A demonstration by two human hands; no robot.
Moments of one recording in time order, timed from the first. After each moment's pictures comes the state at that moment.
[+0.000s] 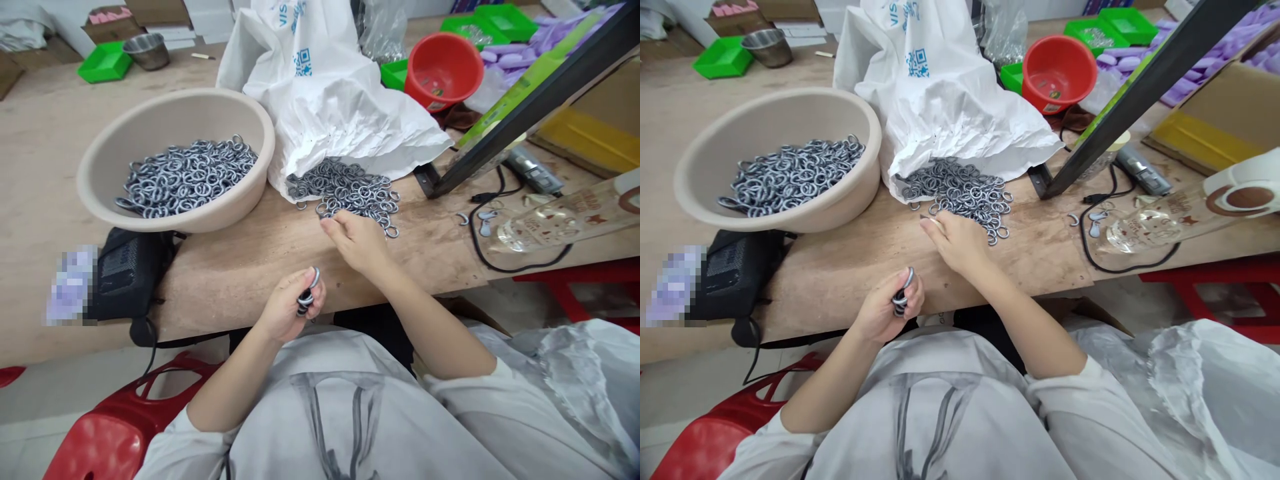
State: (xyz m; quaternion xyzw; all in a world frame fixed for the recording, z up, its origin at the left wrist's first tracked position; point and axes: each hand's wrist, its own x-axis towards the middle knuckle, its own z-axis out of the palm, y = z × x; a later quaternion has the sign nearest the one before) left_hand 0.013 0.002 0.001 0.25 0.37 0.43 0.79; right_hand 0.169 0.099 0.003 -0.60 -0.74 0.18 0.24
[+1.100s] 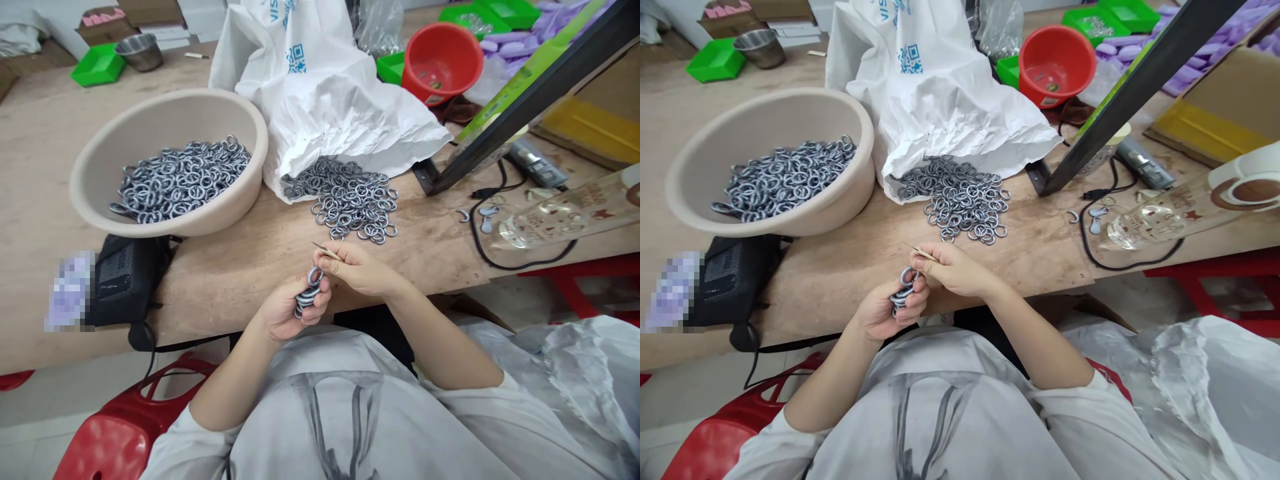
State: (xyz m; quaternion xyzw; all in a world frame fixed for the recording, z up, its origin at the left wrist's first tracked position) left_hand 0.006 0.019 -0.008 0.14 0.30 0.30 0.89; right_hand 0.175 0.070 0.005 -0.30 -0.62 0.66 0.30
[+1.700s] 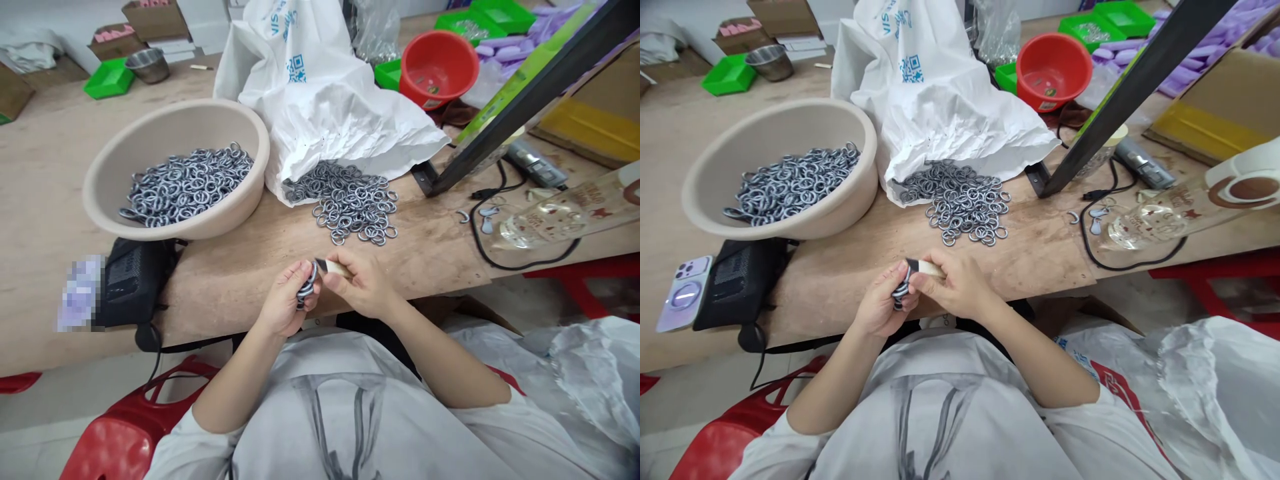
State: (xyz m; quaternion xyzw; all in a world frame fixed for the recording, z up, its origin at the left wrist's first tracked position) left_hand 0.016 0.016 -0.001 0.23 0.40 0.47 0.75; right_hand 0.178 0.046 -0.001 -0.39 -0.75 0.38 0.38
